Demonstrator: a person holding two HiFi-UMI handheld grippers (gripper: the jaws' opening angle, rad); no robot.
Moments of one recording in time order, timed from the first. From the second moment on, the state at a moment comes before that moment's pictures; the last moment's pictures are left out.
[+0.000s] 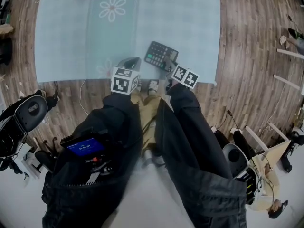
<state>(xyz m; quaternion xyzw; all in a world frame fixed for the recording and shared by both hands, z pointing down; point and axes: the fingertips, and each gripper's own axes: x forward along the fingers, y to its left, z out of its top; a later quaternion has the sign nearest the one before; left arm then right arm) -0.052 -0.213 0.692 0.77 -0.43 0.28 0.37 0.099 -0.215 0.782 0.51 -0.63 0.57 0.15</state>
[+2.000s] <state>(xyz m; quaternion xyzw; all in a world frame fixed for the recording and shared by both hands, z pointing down) -0.020 -0.322 0.331 0.88 -0.47 -0.01 0.04 0.084 -0.315 0.323 0.55 -0.83 0.01 0.00</state>
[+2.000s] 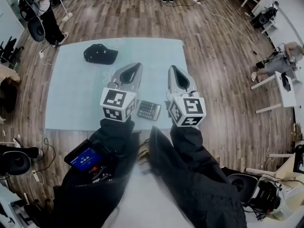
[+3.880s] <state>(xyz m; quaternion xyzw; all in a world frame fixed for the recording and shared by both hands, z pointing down) -0.011 -0.308 0.301 0.89 -0.46 -0.01 -0.02 0.077 -0.295 0.280 0.56 -0.82 -0.05 -0.02</state>
